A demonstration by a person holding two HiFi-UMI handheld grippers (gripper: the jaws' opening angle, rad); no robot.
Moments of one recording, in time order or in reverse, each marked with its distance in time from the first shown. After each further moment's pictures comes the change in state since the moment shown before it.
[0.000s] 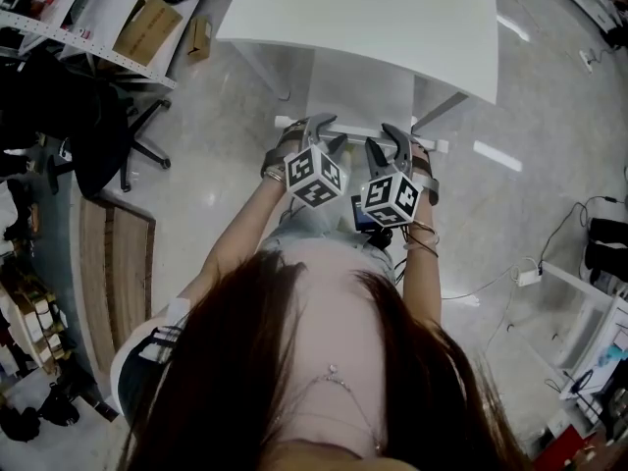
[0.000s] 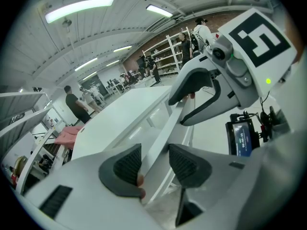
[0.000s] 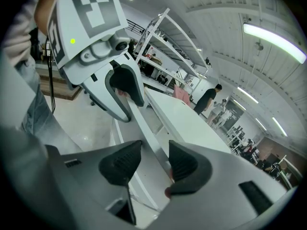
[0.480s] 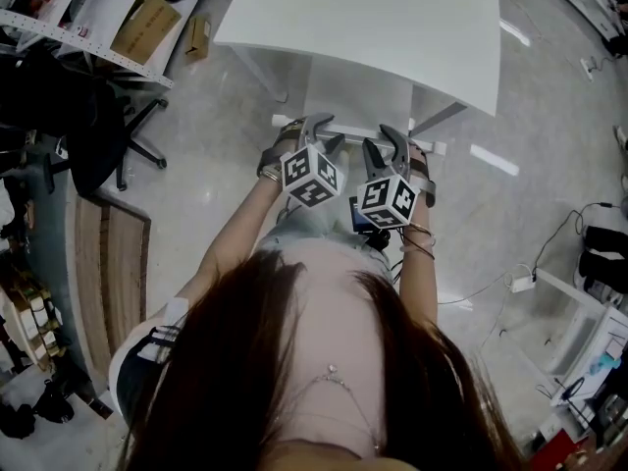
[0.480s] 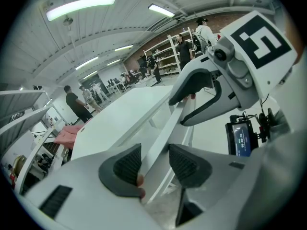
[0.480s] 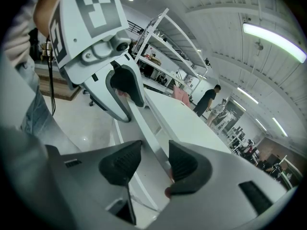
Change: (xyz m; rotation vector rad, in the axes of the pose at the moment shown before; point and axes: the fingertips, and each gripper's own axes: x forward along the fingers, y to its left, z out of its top) left arm 0.015 0.022 0.004 -0.011 0.002 -0.002; right arm 0.020 -0.017 0.006 0.001 -0.011 -0.003
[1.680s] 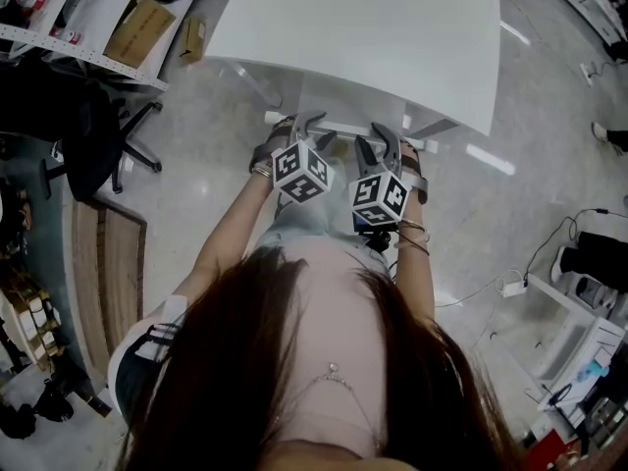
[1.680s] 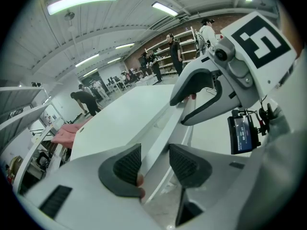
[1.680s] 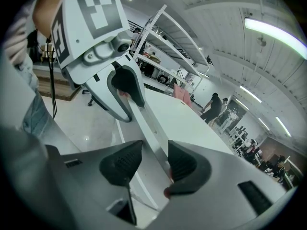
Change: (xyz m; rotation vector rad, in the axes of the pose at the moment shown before) left arm 0.037 0.052 0.011 -0.018 0.011 -0.015; right arm 0.048 -0.040 0.010 0.001 0.008 0.029
